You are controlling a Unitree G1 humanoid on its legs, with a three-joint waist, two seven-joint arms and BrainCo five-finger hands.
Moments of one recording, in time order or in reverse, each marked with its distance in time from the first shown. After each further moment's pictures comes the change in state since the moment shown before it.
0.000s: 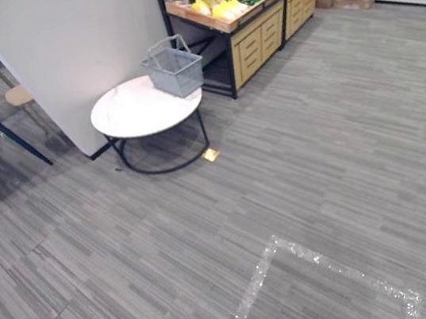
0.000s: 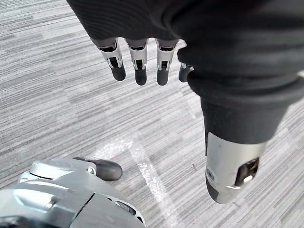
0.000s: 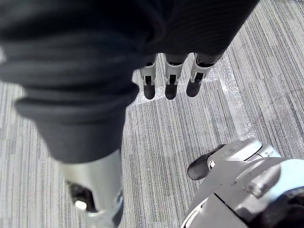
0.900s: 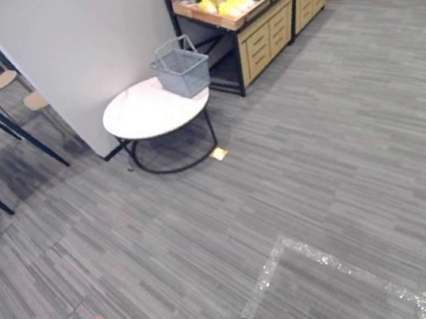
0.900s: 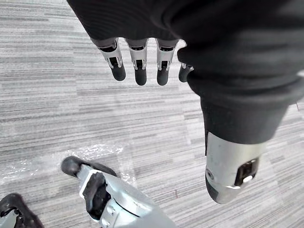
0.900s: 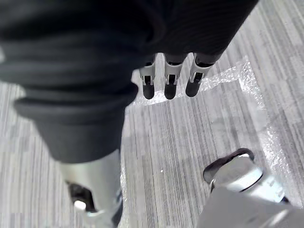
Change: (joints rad) left arm -0.006 -0.079 0.199 -0.064 -0.045 0.003 0.028; right arm -0.012 -0.019 0.025 -0.095 0.002 0.003 -0.016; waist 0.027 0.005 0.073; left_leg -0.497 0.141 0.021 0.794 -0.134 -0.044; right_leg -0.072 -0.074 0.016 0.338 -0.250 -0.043
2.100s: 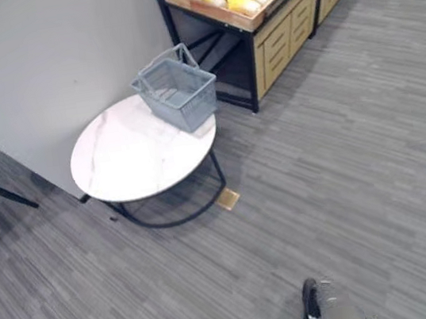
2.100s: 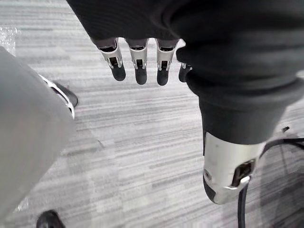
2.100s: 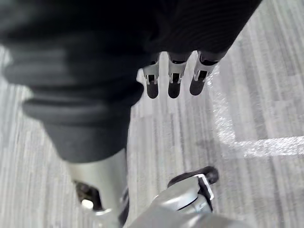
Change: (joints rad) left arm -0.100 -0.065 0.086 0.014 0.050 0.020 -0.038; right arm 0.033 0.040 0.064 -0.088 -0.004 -0.022 0.024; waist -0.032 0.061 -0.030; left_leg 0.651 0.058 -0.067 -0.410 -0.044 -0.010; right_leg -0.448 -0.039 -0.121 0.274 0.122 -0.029
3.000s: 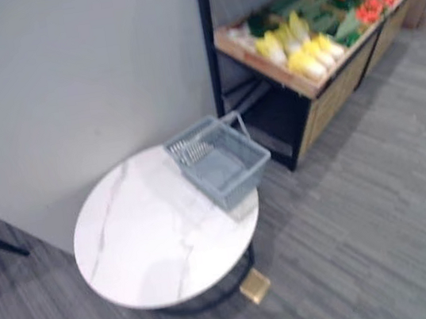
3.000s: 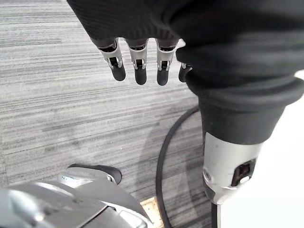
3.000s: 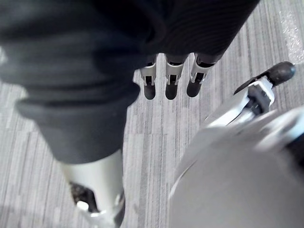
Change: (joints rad) left arm 0.062 0.165 -0.238 0.042 -0.005 0.022 -0.017; right arm -0.020 0.007 -0.047 0.126 -0.037 0.020 0.006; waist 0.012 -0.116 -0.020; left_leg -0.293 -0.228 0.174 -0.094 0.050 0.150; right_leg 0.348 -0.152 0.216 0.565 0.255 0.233
